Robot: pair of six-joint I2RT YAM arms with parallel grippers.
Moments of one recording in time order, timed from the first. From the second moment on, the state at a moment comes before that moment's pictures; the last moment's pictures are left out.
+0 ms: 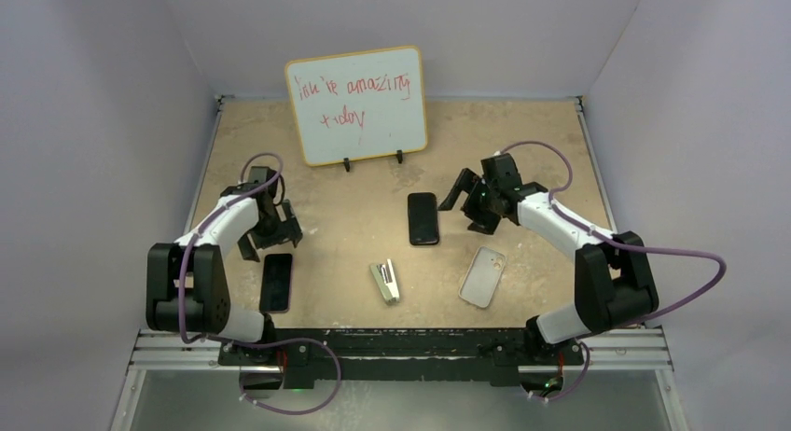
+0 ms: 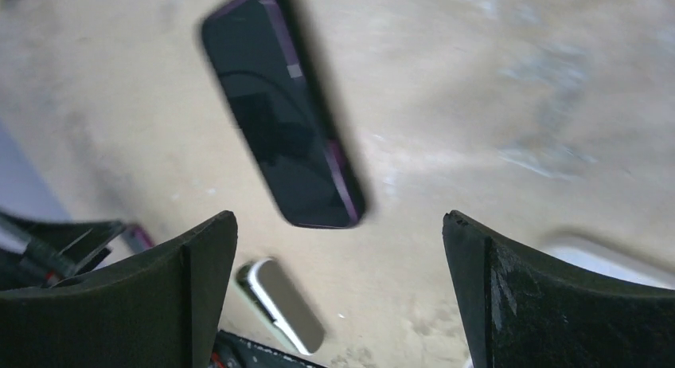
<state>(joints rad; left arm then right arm) -0.03 1.44 0.84 -0.78 -0.19 -0.49 0.33 1.48 0.90 -0.36 -0.22 0.83</state>
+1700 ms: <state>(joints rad) -0.15 1.57 0.89 -0.79 -0.18 -0.44 0.35 1.35 0.69 -0.51 -0.10 0.83</state>
